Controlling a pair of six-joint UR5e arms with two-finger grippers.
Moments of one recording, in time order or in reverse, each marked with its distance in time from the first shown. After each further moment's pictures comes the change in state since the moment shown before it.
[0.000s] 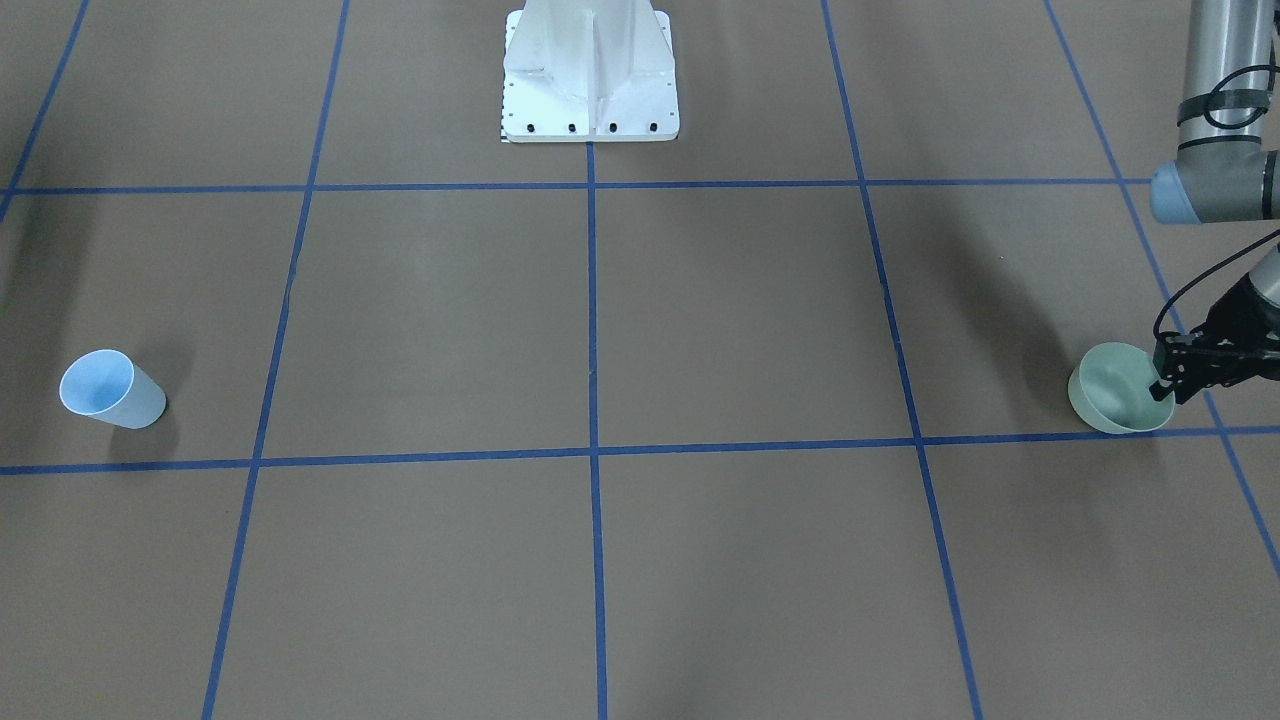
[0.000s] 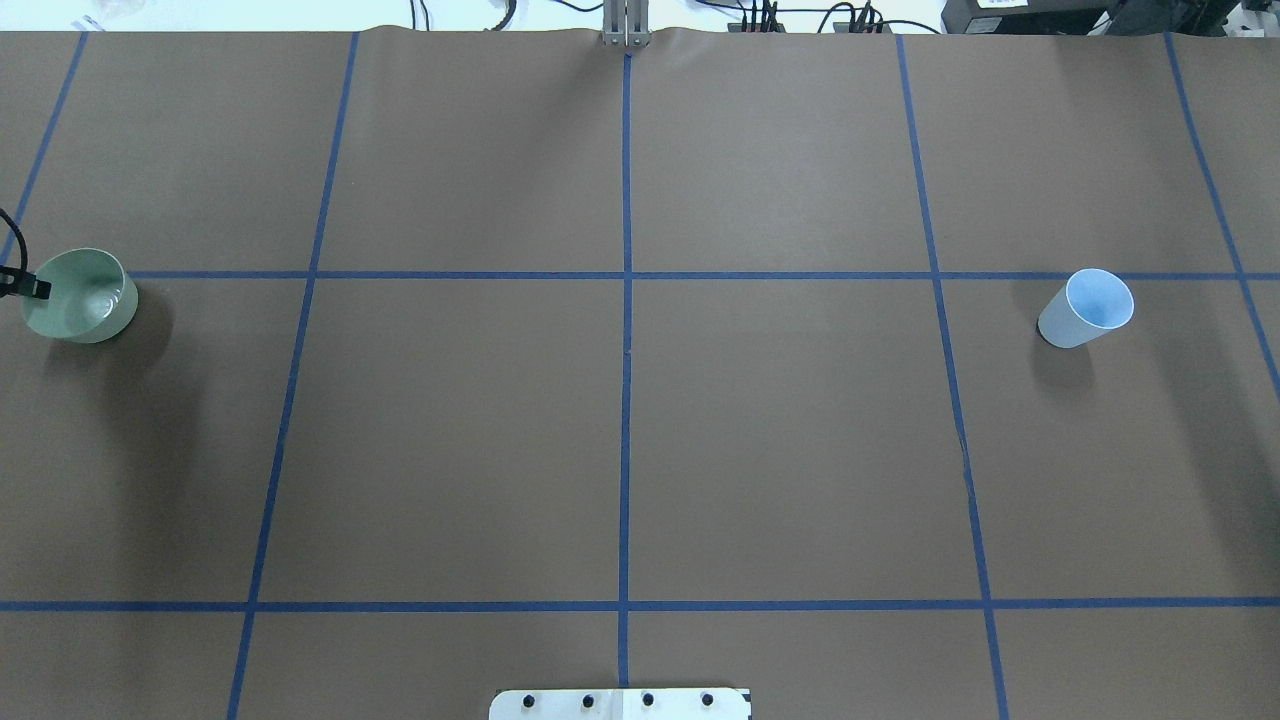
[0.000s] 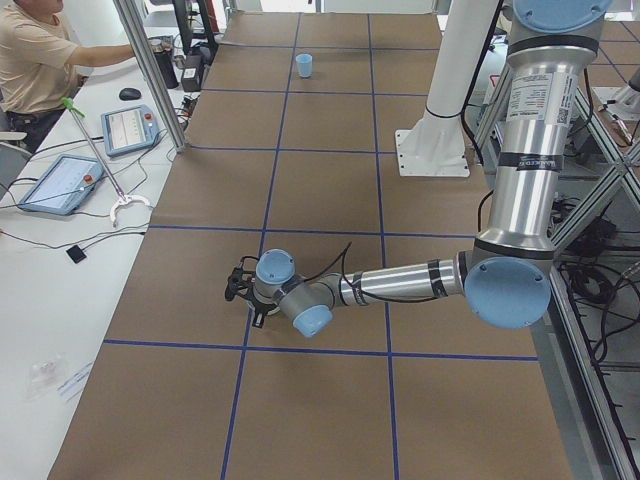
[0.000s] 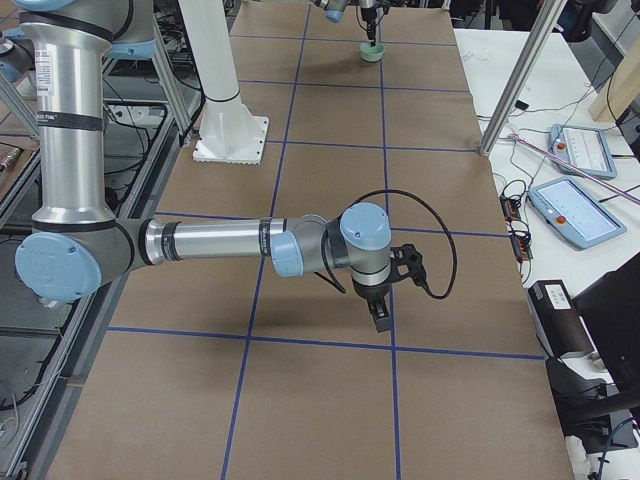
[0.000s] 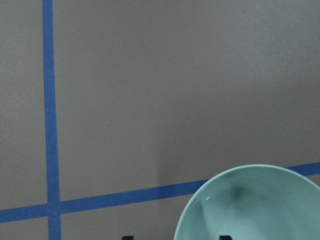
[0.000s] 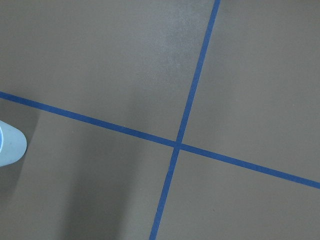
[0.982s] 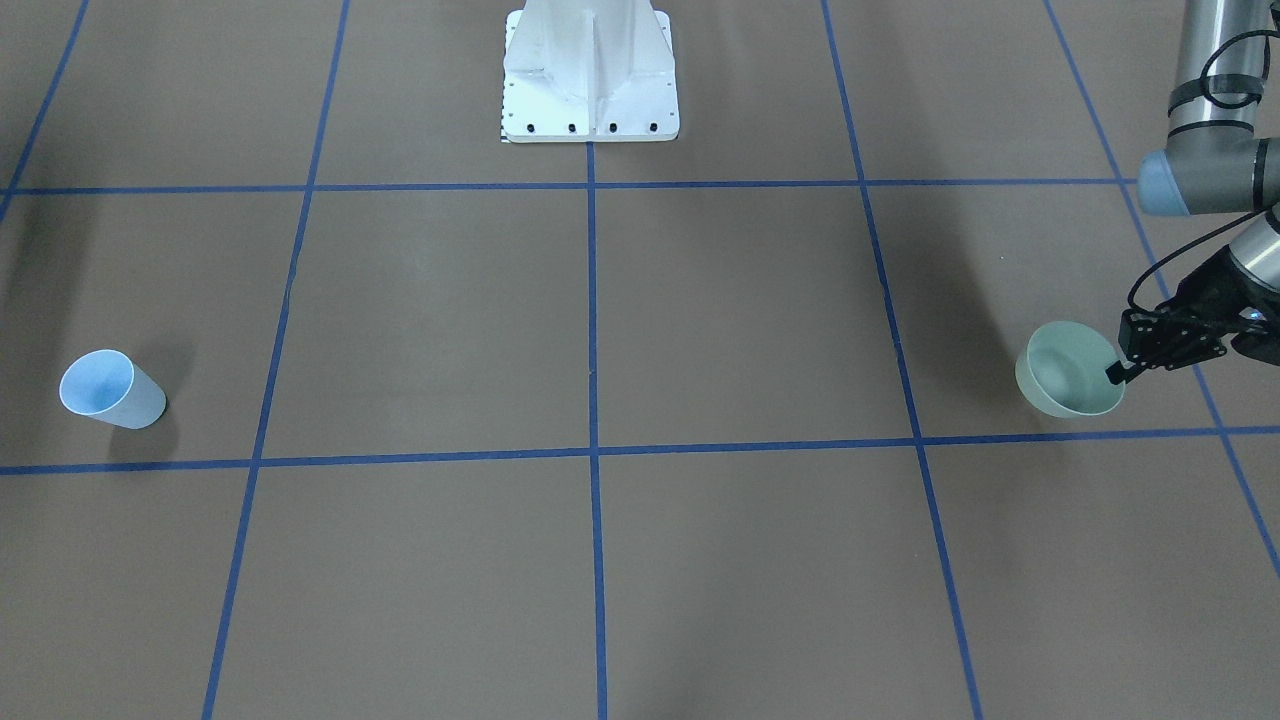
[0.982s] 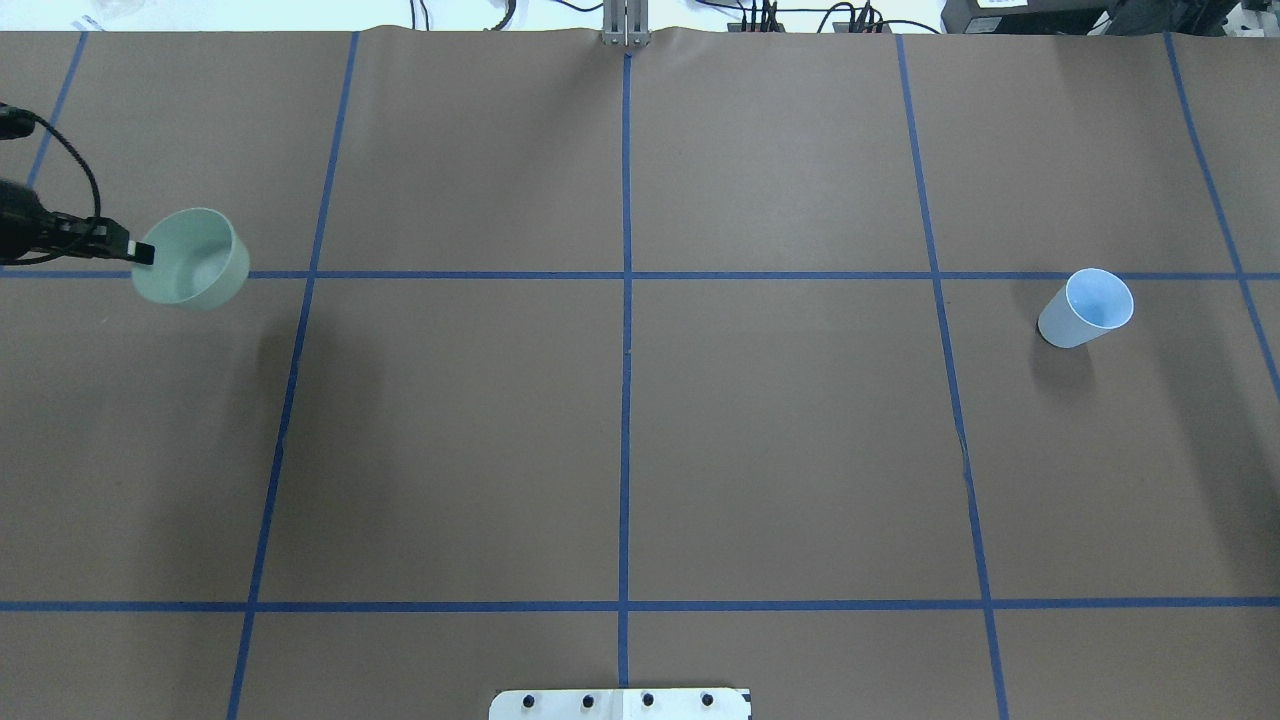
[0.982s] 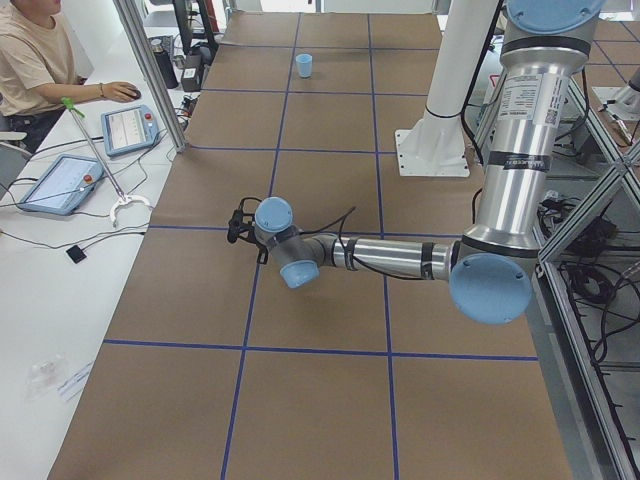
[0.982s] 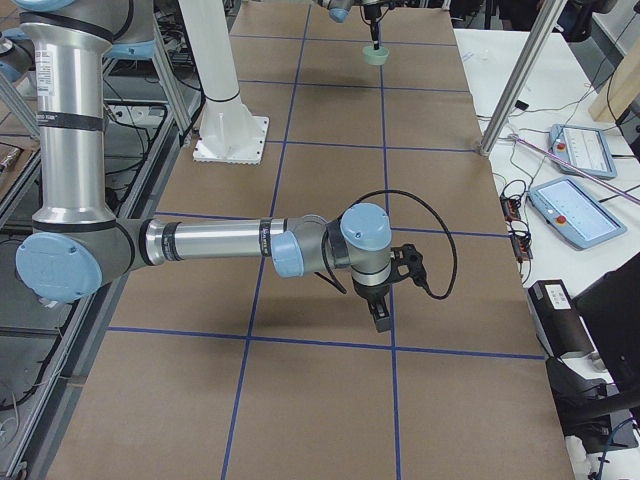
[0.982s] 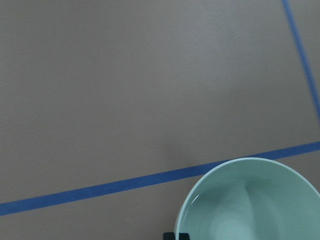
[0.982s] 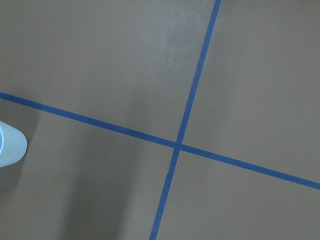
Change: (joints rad) left arm 0.068 -0.084 -0.230 0.034 -0.133 -0.326; right arm -0.001 0.000 -0.001 0.000 0.001 0.000
